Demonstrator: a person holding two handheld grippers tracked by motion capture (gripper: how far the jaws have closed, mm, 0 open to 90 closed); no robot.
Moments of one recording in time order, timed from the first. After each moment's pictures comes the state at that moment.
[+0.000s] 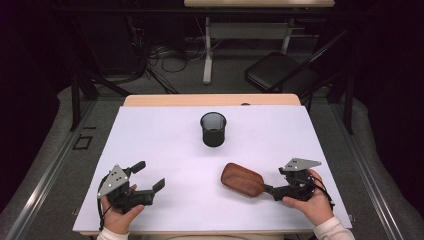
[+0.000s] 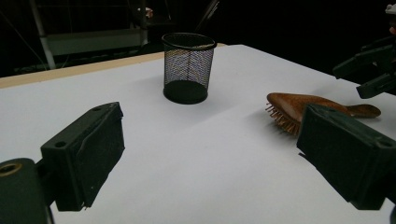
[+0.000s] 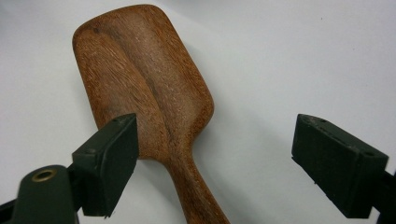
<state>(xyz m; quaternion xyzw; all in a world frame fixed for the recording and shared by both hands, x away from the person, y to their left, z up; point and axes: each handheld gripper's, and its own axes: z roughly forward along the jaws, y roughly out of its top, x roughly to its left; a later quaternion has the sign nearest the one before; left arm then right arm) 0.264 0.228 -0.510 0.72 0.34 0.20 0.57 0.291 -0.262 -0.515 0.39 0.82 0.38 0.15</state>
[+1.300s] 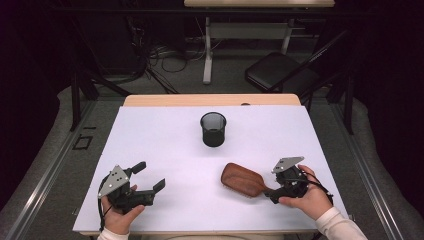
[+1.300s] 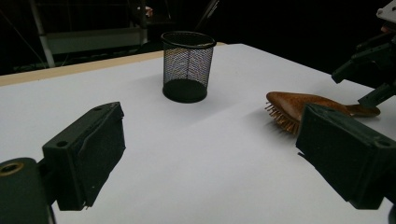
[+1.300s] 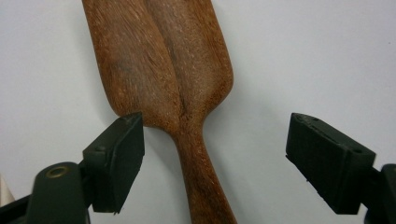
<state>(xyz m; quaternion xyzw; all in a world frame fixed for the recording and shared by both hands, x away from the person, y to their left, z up) 0.263 0.227 -0.511 0.72 0.35 0.20 0.57 0.298 -0.244 -0.507 0.33 0.89 0.27 0.14</state>
